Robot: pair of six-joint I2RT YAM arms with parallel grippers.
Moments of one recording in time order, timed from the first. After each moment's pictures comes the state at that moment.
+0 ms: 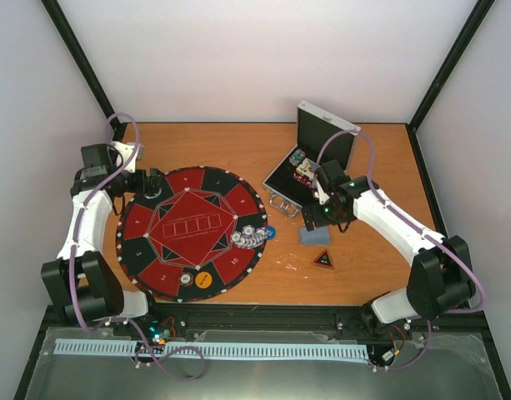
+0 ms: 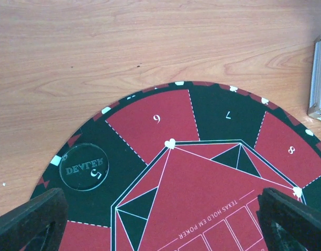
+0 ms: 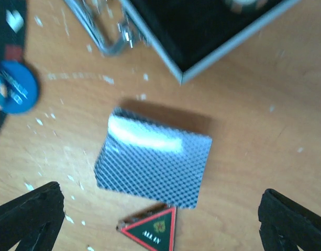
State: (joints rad) left arm 0.27 1.34 1.09 -0.58 0.47 0.25; right arm 0.44 1.44 1.13 -0.92 0.00 0.14
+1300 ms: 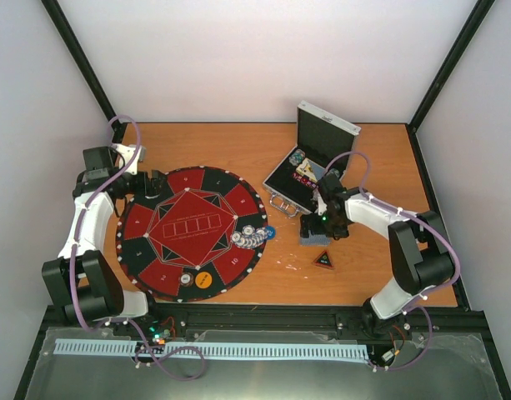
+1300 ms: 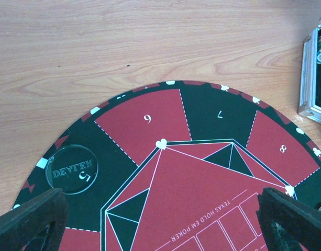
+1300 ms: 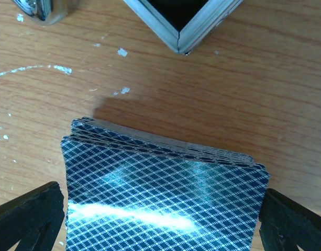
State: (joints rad) left arm 0.27 1.34 1.04 -0.53 0.51 0.23; right arm 0.37 1.60 0.92 -0.68 -0.20 0.26
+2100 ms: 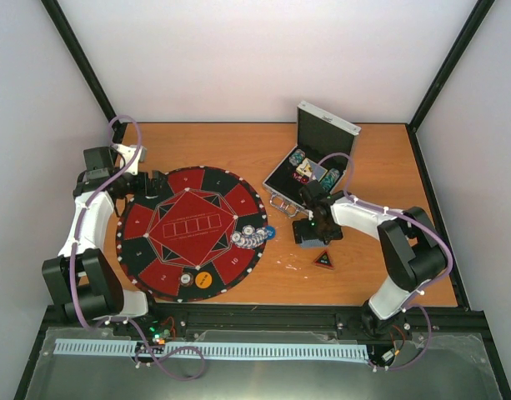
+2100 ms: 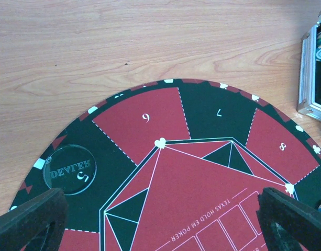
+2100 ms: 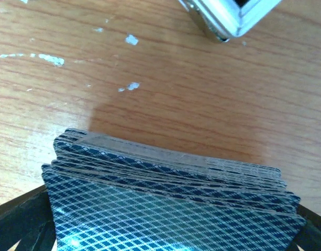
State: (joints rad) left arm 0.27 1.35 1.04 -0.53 0.52 0.24; right arm 0.50 1.65 0.93 -0.68 -0.02 0.35
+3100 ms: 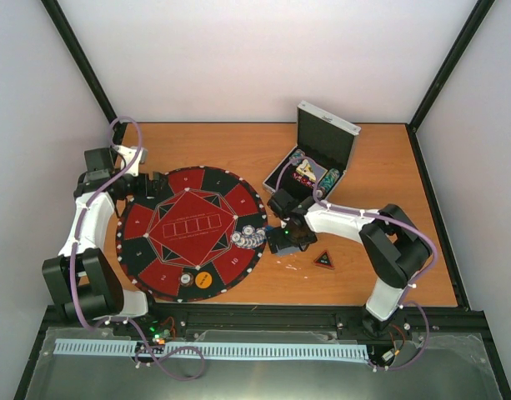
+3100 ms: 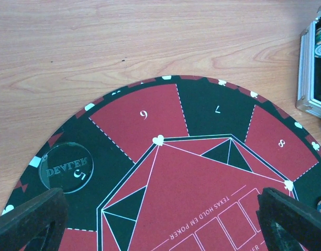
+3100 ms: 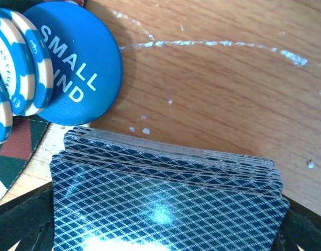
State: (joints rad) left arm 0.27 1.35 1.03 -0.52 0.52 0.25; right arm 0.75 1.74 1.02 -0.66 -0.03 0.42
